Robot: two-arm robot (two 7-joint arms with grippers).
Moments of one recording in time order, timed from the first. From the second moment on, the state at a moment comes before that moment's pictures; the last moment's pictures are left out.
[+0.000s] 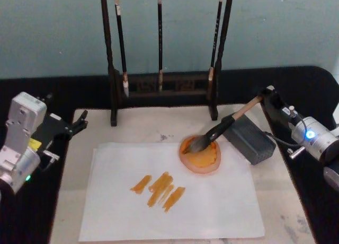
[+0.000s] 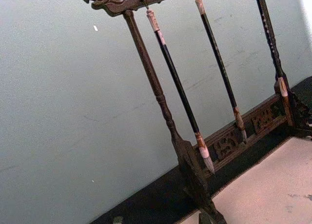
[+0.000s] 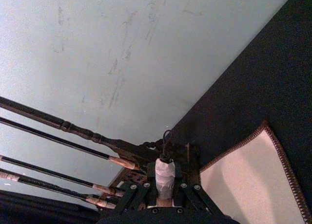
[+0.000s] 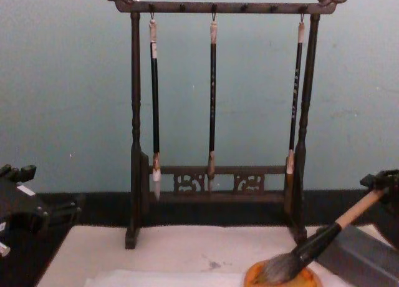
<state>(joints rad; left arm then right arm) -0.20 0.60 0.45 -1.41 -0.25 -0.12 0.03 0.47 0.42 -0.42 -0.97 1.57 0.24 0.32</state>
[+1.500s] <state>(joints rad) -0.20 0.60 0.45 -1.41 -0.25 -0.12 0.03 0.21 0.60 -0.45 -1.49 1.31 -0.01 0.02</state>
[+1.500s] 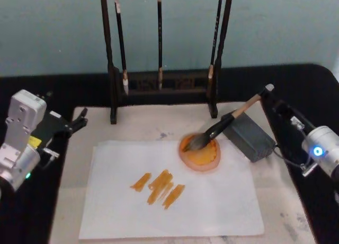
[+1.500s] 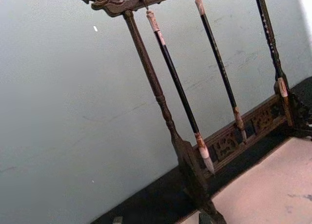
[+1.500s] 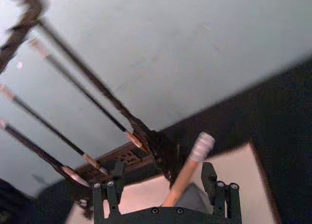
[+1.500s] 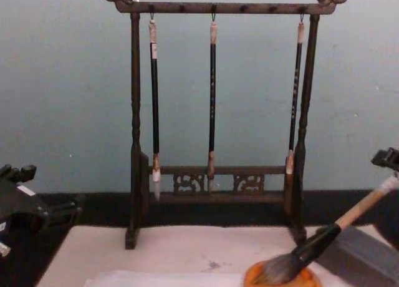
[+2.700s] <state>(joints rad) -0.20 0.60 0.45 -1.41 -0.25 -0.12 0.03 0.30 0.53 -0.63 -1.39 0.53 -0.17 -0.18</state>
